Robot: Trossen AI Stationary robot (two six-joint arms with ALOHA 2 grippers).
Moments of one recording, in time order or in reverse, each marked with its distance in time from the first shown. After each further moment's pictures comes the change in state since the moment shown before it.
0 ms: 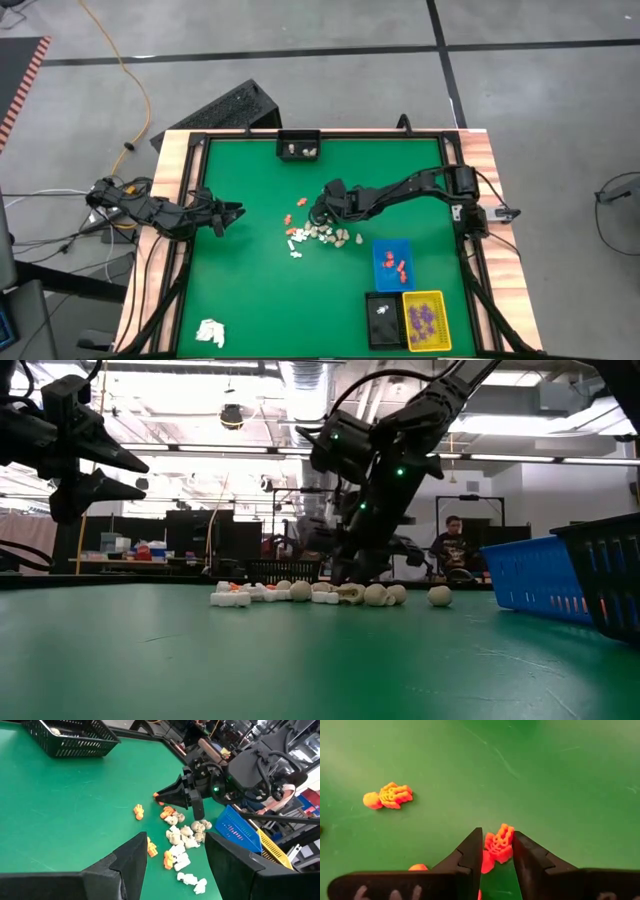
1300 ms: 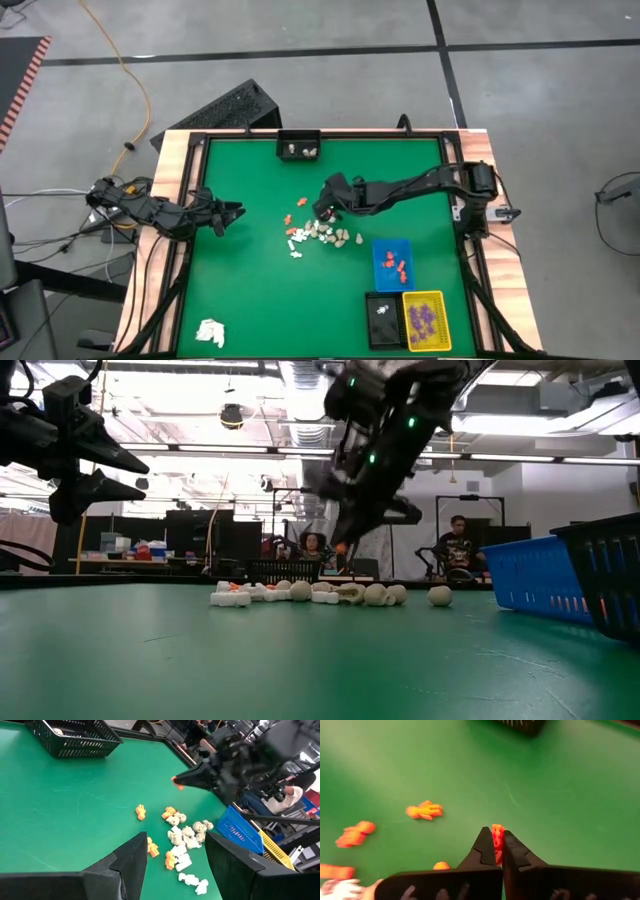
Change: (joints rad) left arm 0.000 0.000 0.000 -0.002 -0.008 -0.003; right arm 0.008 -0.176 -0.007 -0.012 0.000 -0.180
